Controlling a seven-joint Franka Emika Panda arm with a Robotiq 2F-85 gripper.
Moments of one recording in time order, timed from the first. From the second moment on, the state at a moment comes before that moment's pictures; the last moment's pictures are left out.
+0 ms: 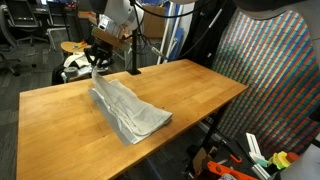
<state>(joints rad) 0.13 0.70 0.15 -1.31 0.41 2.09 0.31</state>
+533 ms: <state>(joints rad) 0.13 0.78 0.15 -1.15 0.42 1.93 0.41</state>
